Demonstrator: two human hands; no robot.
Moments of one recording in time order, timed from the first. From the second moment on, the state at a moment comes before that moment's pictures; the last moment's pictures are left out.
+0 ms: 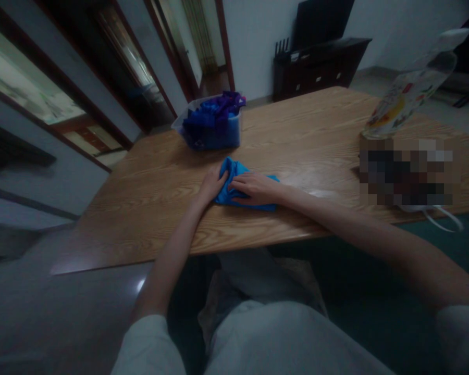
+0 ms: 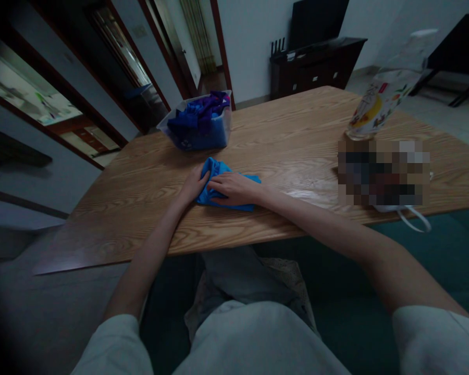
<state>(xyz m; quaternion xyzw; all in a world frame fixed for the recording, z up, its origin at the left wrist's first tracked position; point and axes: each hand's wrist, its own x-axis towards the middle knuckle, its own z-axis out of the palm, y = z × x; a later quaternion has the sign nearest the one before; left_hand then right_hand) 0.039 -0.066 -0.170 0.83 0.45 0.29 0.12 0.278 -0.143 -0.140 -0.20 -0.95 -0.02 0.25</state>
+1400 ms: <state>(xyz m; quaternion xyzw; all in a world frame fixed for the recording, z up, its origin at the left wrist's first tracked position) 0.042 -0.072 -0.163 0.83 0.45 0.28 0.13 0.278 -0.140 -0.140 -0.22 -0.95 0.00 0.23</state>
